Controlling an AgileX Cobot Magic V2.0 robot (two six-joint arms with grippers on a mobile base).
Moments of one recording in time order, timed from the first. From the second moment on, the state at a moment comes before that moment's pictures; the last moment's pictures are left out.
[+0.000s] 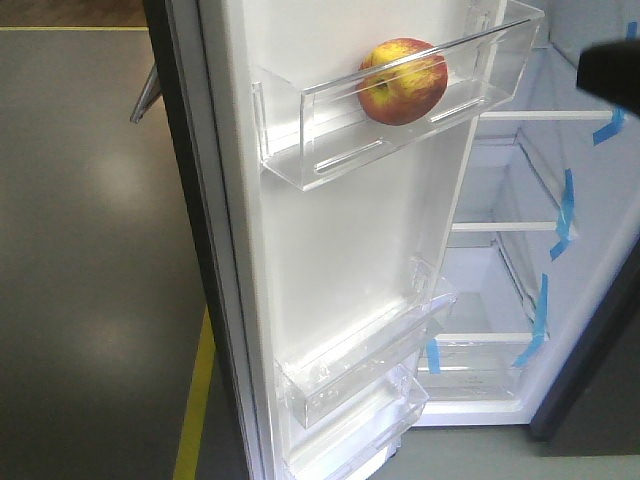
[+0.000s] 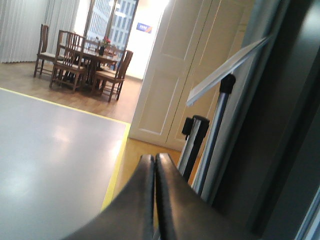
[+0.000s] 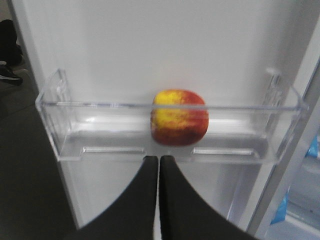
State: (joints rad) left arm 0.05 -0.01 0.02 -0.07 -0.06 -0.30; right arm 0.00 0.93 -1.17 0.81 0.82 -0.79
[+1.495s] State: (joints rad) left arm 0.05 0.90 -0.78 0.55 -0.59 -1.35; right arm 0.00 0.43 -0.57 0.81 0.65 -0.78
